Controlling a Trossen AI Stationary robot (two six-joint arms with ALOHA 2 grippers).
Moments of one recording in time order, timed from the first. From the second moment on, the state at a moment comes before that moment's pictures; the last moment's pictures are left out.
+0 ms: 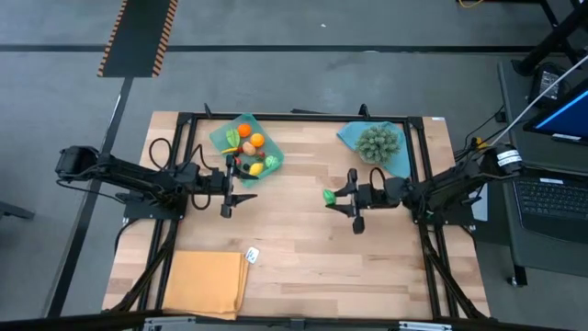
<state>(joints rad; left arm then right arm) 0.00 0.93 0.16 0.85 -0.01 0.11 0.16 1.33 0.30 1.06 0.10 -0.03</state>
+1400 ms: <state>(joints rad) 0.09 1.31 0.46 0.89 0.06 0.03 -0.15 1.76 0.80 0.95 -0.39 -0.06</state>
